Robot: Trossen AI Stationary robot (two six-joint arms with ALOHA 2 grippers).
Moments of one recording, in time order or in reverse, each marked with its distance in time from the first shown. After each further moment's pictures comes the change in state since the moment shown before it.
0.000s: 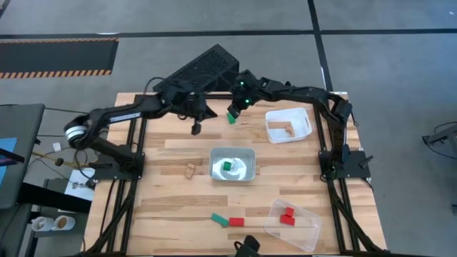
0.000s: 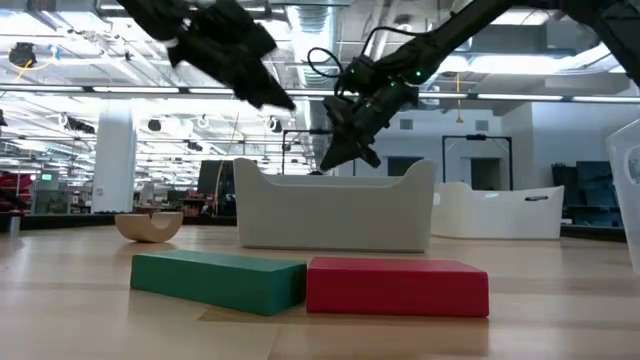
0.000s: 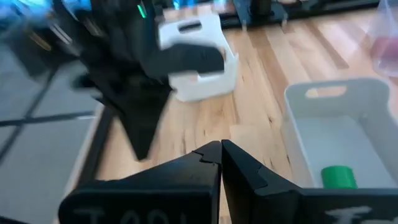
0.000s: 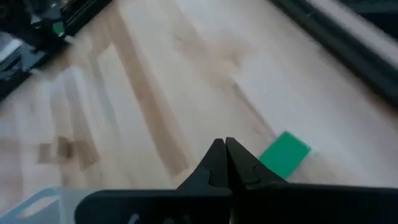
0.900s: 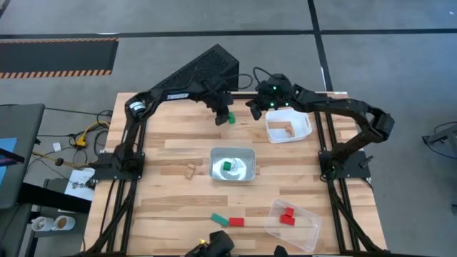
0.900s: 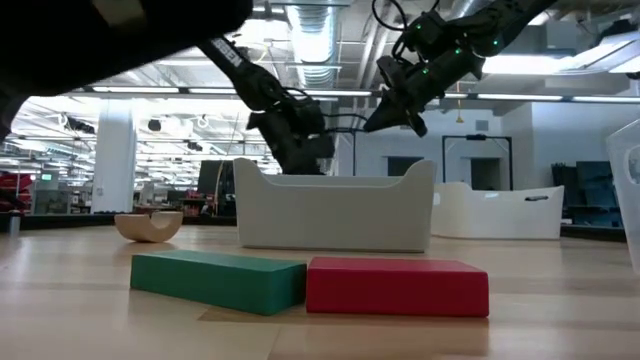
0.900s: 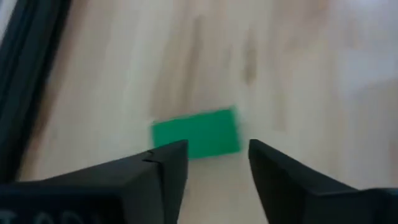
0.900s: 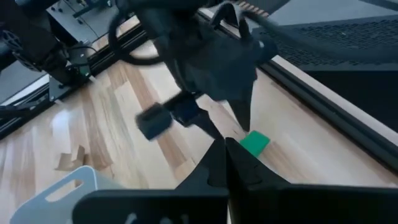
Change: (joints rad) left arm 0.061 0.738 0.606 -0.399 -0.074 -0.054; right arm -0.021 -0.472 -0.461 0.249 0.118 0.019
